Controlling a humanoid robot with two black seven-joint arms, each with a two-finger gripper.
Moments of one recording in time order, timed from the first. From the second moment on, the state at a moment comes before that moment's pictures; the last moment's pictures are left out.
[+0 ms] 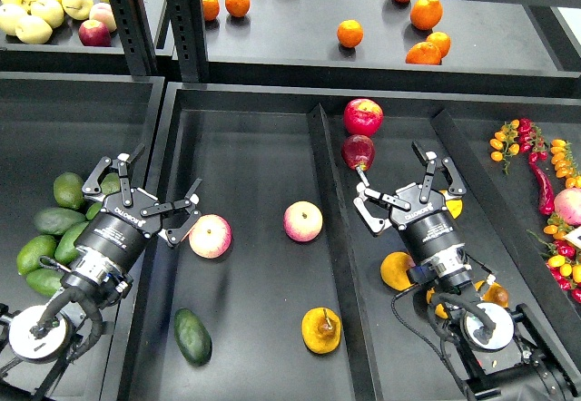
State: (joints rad) left arm 0.05 0.00 -1.35 -1.38 0.08 -0.32 0.14; right arm 0.11 0.01 1.31 1.15 -0.02 0.47 -0.09
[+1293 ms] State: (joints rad) left arm 0.00 0.00 -1.35 -1.37 0.09 -0.42 0.28; right arm 0.12 0.02 1.31 1.14 -0.02 0.47 -0.09
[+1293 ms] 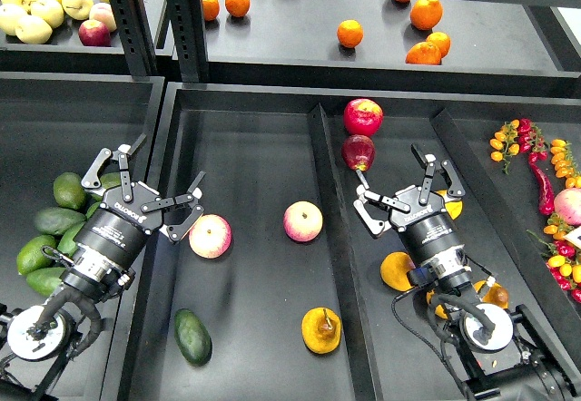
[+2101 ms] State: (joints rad) left arm -0.78 0.48 -0.43 -1.24 -0.06 -0.49 0.49; right arm 0.22 0.02 1.42 1.06 -0.02 0.46 -0.10
